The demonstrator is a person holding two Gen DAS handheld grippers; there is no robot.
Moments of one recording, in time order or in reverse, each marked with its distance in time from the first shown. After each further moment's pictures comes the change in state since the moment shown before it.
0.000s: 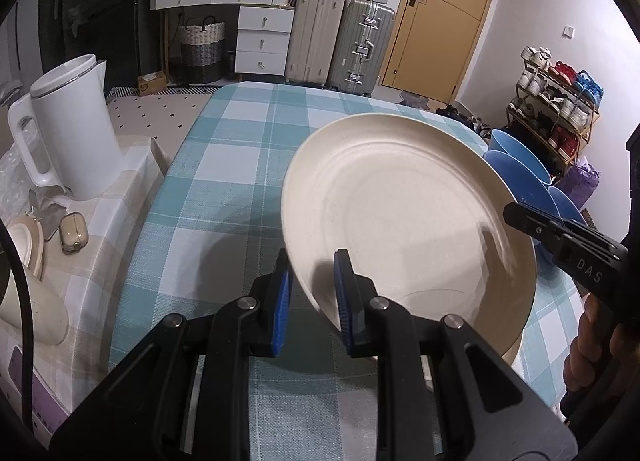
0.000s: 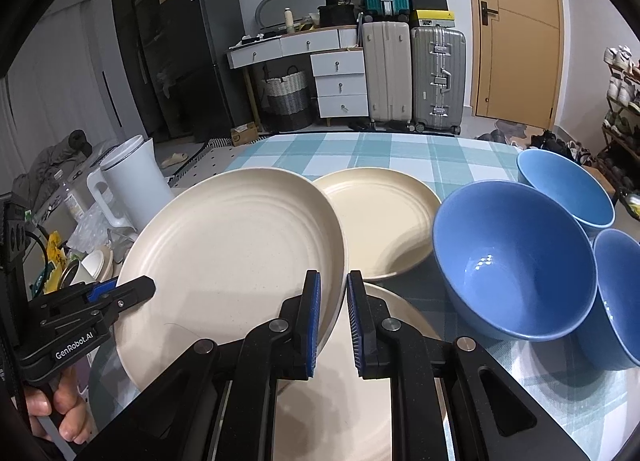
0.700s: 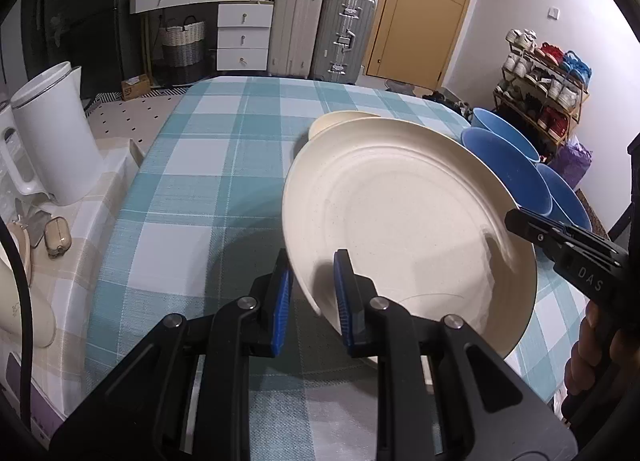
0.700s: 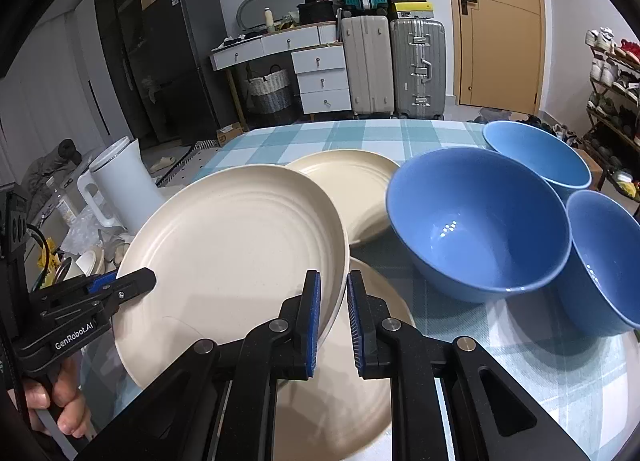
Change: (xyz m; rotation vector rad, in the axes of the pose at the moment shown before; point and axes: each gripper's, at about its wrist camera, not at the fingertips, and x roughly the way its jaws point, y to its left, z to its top) left arm 0.014 -0.026 -0.008 0.069 0.029 -0.032; right arm -0.016 -0.025 -0.027 0.056 0.012 -0.036
